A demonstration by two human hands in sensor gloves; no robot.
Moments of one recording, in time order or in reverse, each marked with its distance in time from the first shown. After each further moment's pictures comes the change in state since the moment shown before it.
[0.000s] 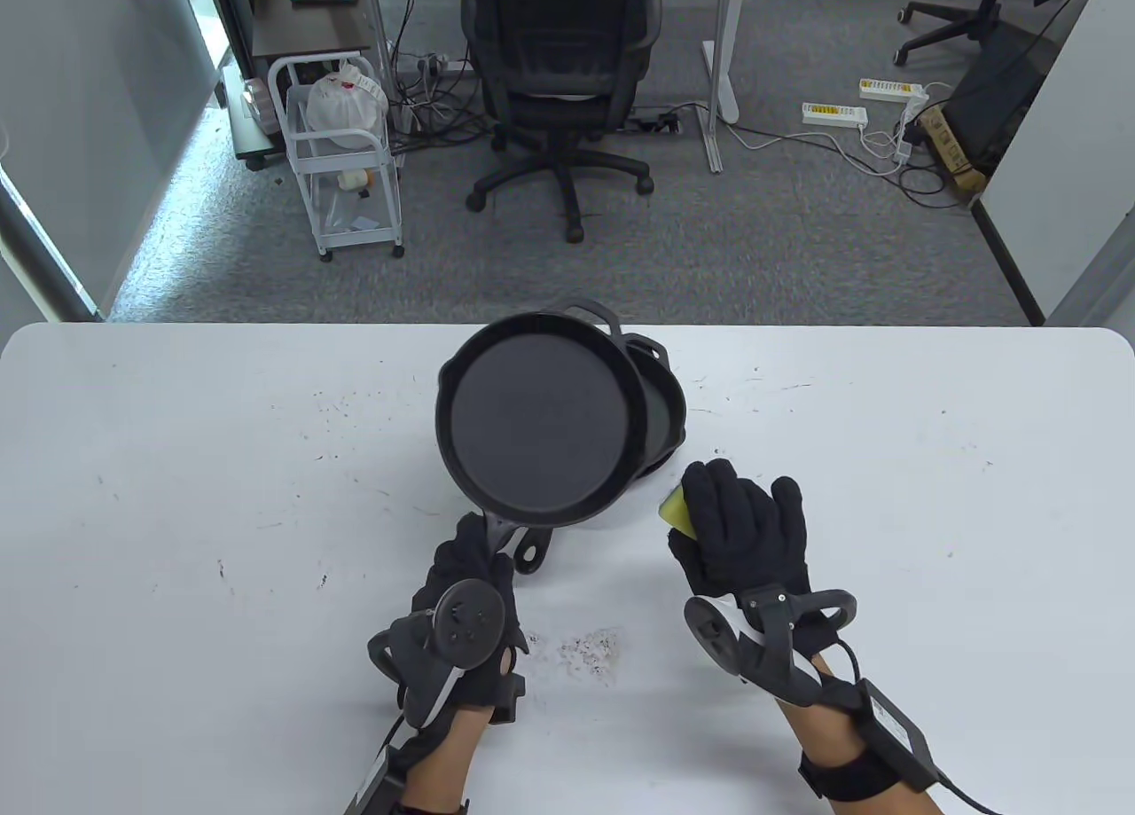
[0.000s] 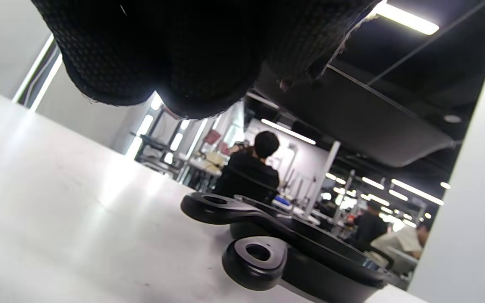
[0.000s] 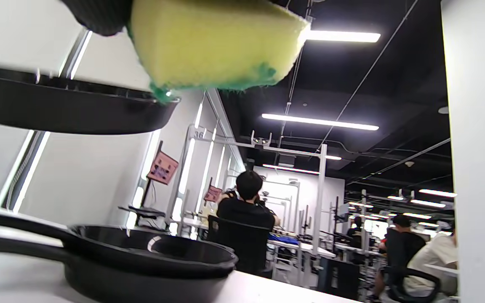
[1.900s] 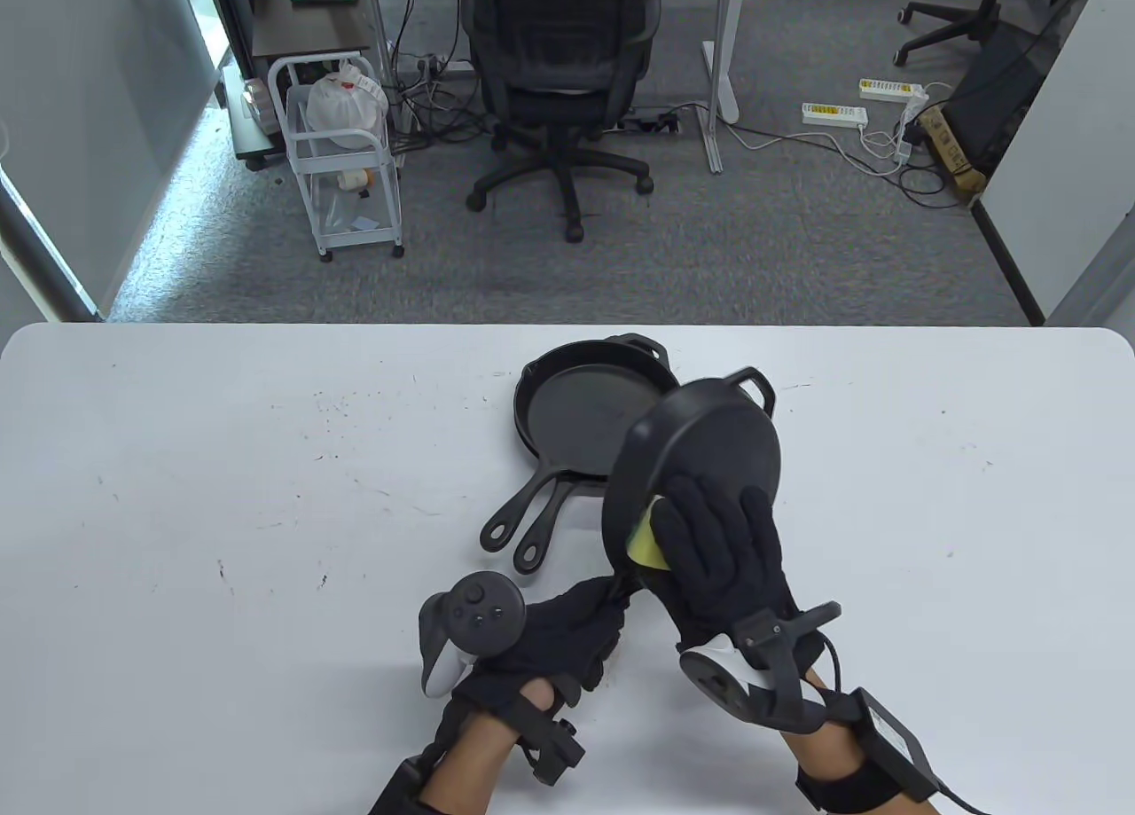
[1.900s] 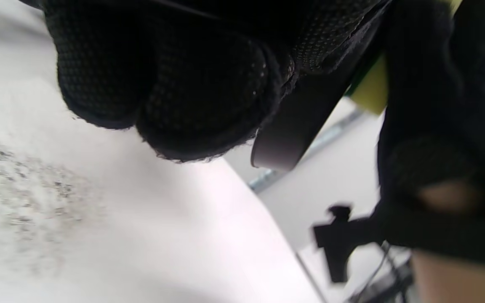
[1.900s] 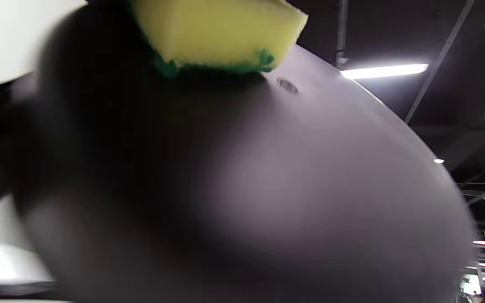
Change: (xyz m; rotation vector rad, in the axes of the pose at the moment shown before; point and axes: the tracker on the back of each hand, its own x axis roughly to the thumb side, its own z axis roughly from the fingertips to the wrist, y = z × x) left_hand 0.042 -0.045 0.013 -0.595 -0.408 0.512; right_hand 0.005 -0.029 0.005 -0.167 -0.110 -0.114
